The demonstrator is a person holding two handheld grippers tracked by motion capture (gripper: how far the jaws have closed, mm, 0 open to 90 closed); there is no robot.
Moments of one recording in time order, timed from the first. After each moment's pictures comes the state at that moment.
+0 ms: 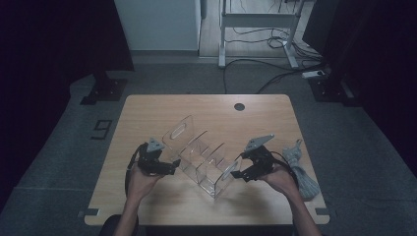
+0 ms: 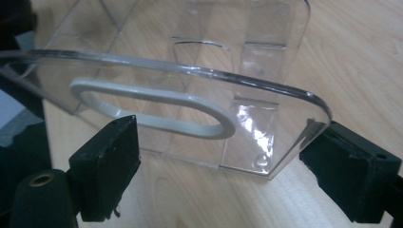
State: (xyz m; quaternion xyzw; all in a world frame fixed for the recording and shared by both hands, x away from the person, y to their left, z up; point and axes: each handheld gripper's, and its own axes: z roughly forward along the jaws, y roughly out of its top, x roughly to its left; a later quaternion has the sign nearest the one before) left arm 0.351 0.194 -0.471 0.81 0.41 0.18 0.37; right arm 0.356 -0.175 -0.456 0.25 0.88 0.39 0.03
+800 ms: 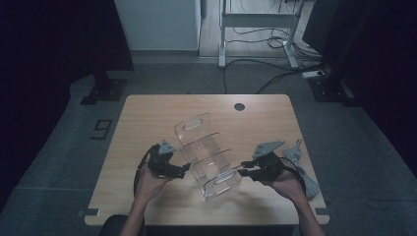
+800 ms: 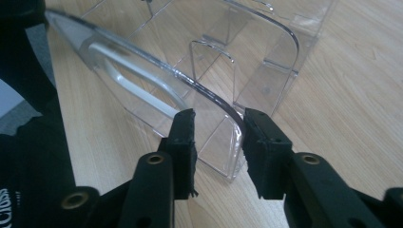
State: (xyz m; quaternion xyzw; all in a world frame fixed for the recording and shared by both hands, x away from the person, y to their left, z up) left arm 0.348 0.166 -0.472 0.83 0.38 0.16 0.37; right arm 0.329 -0.190 -0.441 0.24 0.88 0.40 0.06
